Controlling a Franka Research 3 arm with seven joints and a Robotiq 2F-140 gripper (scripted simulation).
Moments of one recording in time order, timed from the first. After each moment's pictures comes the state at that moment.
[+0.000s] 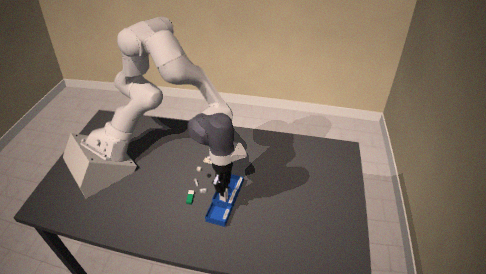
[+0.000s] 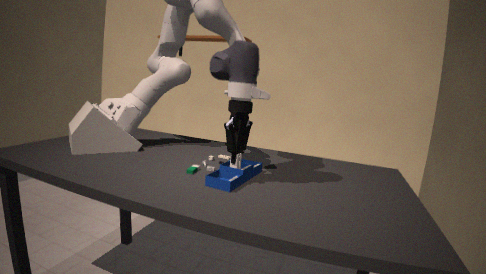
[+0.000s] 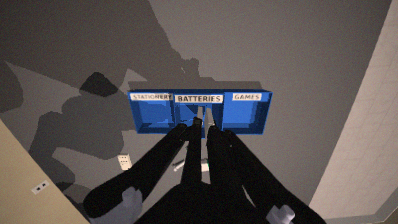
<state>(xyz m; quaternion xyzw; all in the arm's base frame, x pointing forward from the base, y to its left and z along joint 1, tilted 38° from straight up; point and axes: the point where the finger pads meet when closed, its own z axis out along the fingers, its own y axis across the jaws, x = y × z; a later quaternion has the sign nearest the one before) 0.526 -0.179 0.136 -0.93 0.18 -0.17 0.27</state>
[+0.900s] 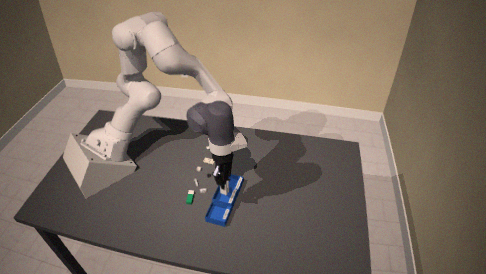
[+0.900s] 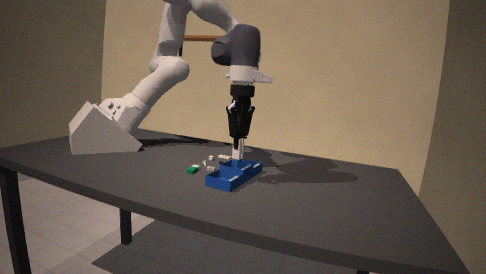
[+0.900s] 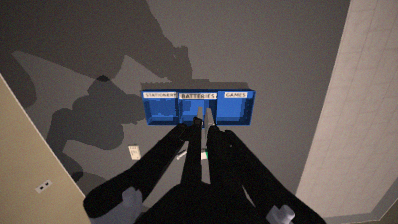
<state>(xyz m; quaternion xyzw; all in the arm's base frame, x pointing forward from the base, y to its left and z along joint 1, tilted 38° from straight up) 0.510 -0.205 0.176 -0.93 0.18 -0.18 0.27</state>
